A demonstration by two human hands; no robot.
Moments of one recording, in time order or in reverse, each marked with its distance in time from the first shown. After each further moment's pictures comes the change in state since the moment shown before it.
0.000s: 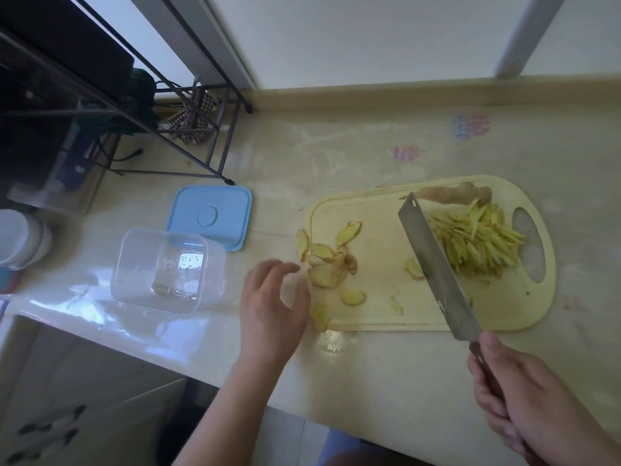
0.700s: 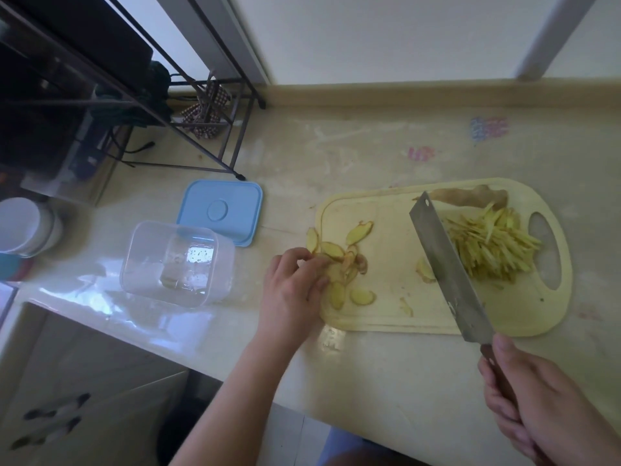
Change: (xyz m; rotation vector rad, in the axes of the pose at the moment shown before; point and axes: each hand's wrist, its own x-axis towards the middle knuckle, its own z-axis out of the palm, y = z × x) left_hand 0.012 -0.018 0.022 0.044 -0.034 0.208; right_hand 0.004 -0.003 0.003 0.022 0.013 -0.010
